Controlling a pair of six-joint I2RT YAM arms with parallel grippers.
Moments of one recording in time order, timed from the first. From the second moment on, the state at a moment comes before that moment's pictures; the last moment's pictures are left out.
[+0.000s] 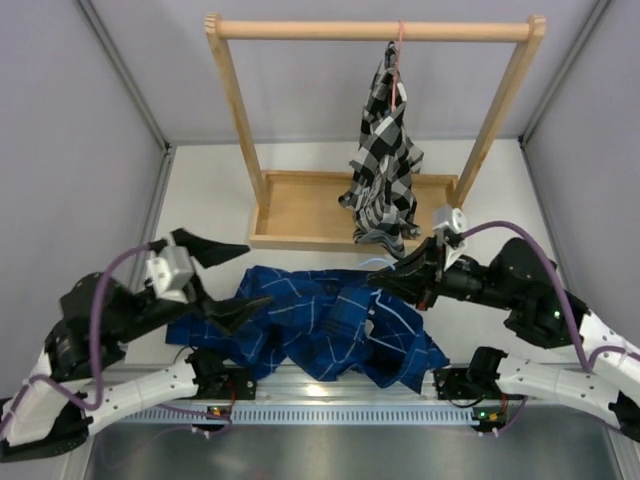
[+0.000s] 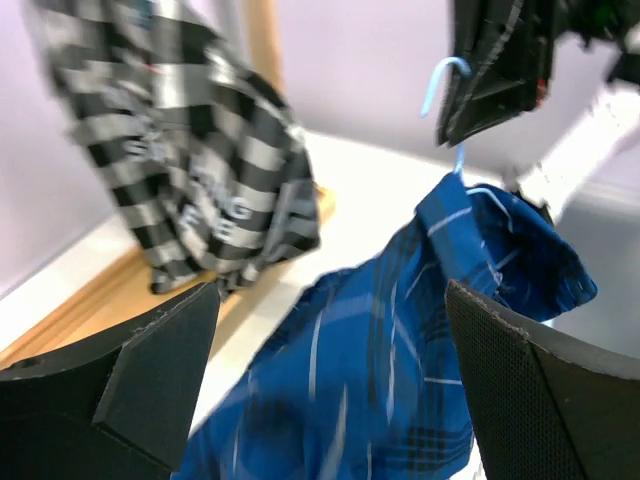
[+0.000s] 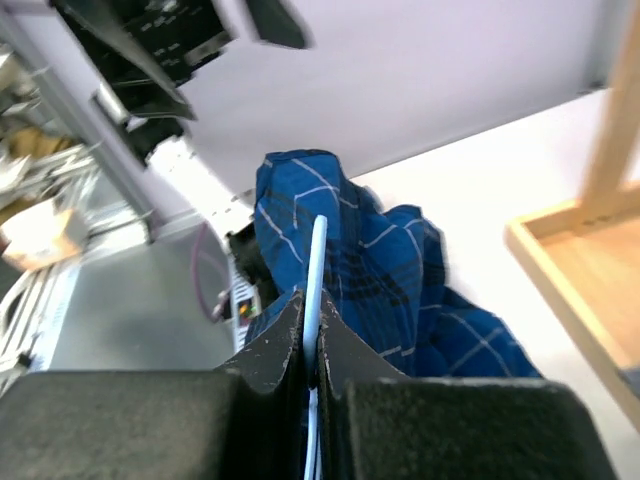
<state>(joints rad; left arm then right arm) -1.05 0.55 1.20 -0.60 0.08 0.04 1.05 0.69 0.98 -0.21 -0.32 0.25</state>
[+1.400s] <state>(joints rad) -1.06 0.87 1.56 -0.48 -0.91 0.00 1.05 0.86 1.65 -0.51 -0.24 0.05</state>
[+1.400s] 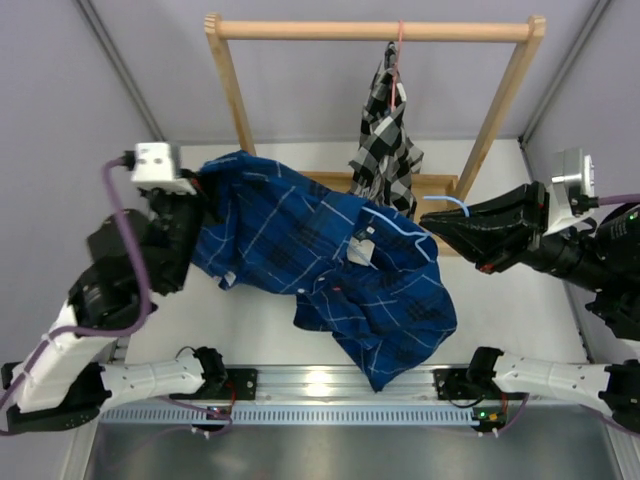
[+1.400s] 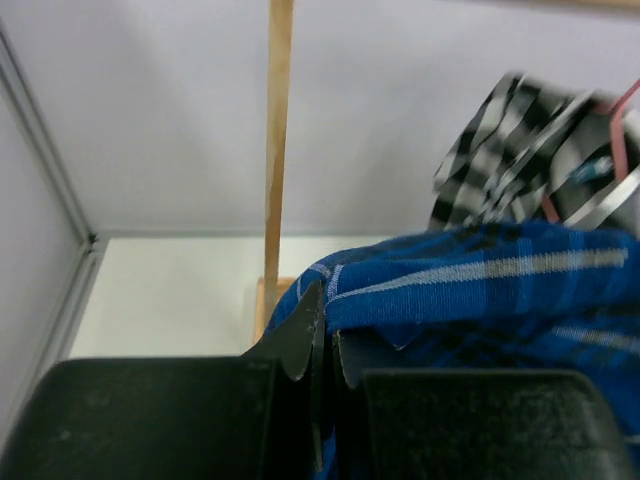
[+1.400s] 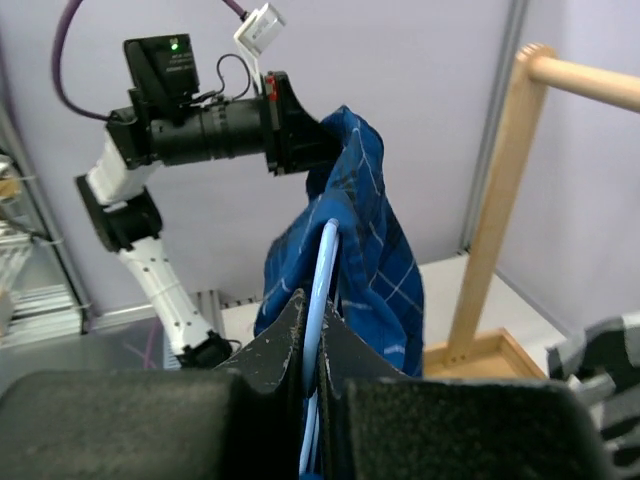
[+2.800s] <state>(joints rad) -0.58 1.07 1.29 -0.35 1.15 -0.05 1.05 0.81 1.29 -0.36 -0.42 0.16</state>
